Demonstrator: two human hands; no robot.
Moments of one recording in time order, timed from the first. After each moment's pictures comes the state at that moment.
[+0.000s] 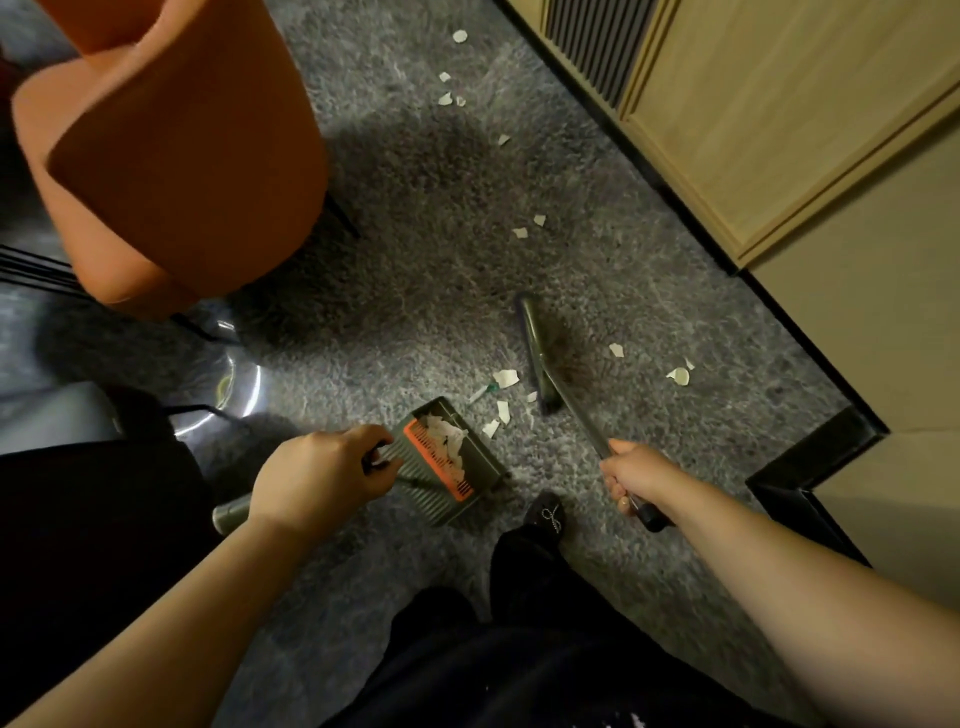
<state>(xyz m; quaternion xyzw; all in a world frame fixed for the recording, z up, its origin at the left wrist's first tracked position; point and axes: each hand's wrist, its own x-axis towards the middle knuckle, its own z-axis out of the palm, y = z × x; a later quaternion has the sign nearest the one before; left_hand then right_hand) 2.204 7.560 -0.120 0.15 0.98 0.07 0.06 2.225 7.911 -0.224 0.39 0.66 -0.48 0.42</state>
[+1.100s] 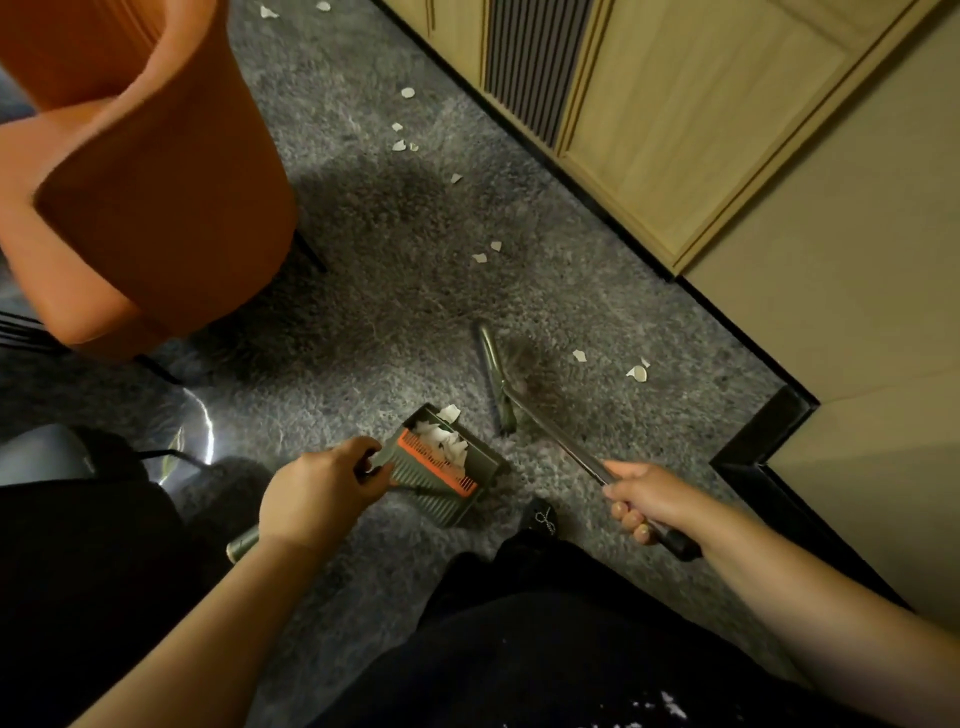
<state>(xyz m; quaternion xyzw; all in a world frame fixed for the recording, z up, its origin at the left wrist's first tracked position) 2.255 7.532 -0.122 0.09 0.98 0.16 0.09 2.314 7.883 -0.145 0.41 0.62 -0.55 0.38</state>
